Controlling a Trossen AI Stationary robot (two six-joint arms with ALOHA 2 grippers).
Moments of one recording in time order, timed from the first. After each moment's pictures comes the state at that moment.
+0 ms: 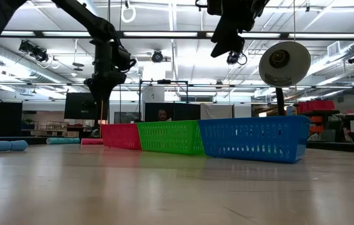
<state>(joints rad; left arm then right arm) 1.04 1.86 1.66 -1.26 -0.05 0.20 -0.13 1.49 1.34 -0.76 -0.18 0.12</state>
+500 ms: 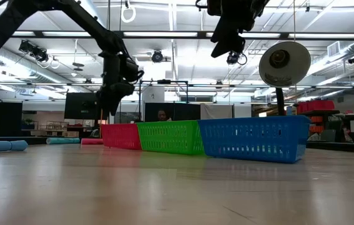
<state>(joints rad) 0.99 1.98 1.66 -1.19 0.00 0.25 -0.13 1.49 1.34 -0.75 -0.17 0.14</state>
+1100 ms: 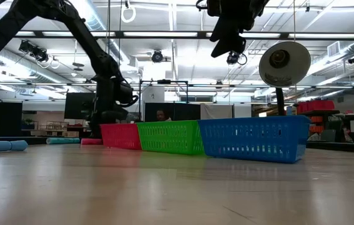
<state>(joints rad) 0.99 2.00 1.32 -0.86 -0.02 0.26 -0.13 1.49 1.34 -0.75 -0.18 0.19</state>
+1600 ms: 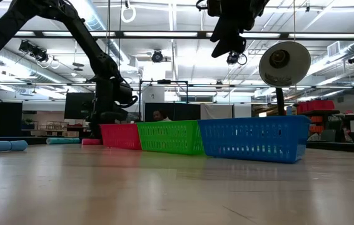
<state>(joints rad) 0.99 2.00 1.30 -0.85 -0.01 0.27 -0.13 1.49 1.34 -0.75 -0.18 0.18</state>
